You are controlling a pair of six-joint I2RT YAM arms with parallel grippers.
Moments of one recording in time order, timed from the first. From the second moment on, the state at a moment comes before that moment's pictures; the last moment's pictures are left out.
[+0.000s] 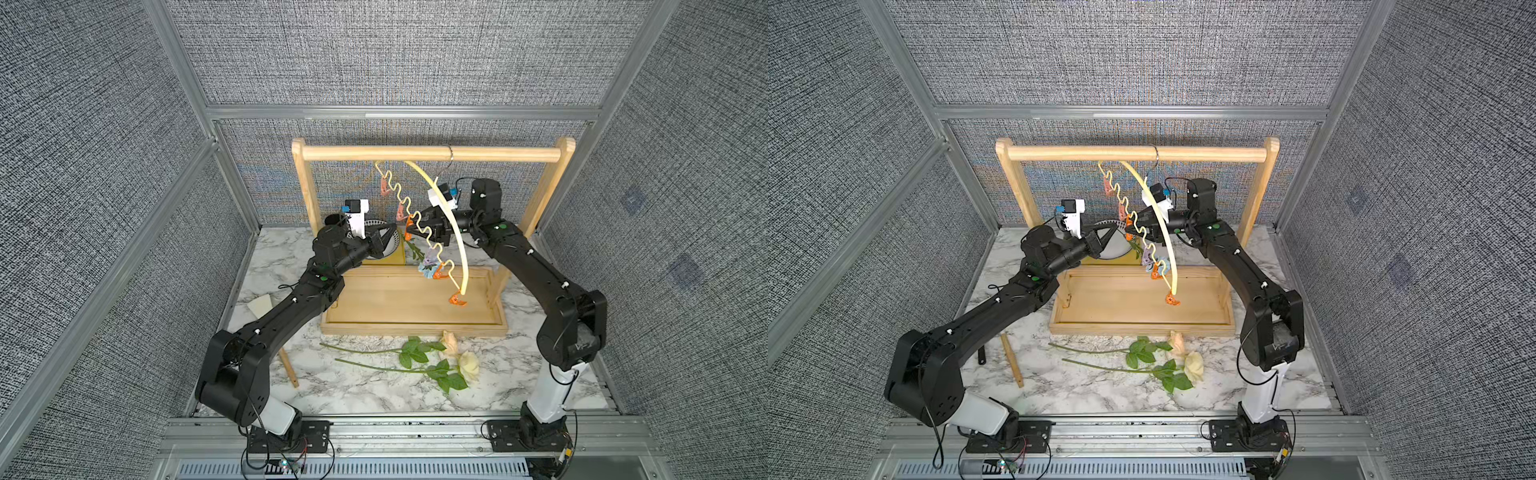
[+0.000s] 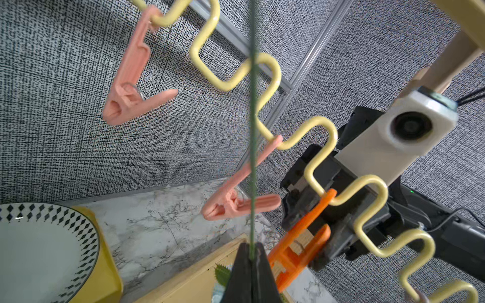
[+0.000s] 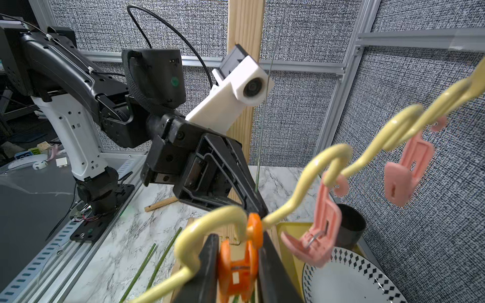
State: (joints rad) left arm -0.48 1.52 1.11 0.47 0.46 -0.58; right arm 0.33 1.87 1.74 -0.06 -1.26 -0.26
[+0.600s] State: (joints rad) left arm -0.49 1.56 1.11 0.53 0.50 -0.66; right arm 0.33 1.87 1.72 0.01 -1.19 -0.21
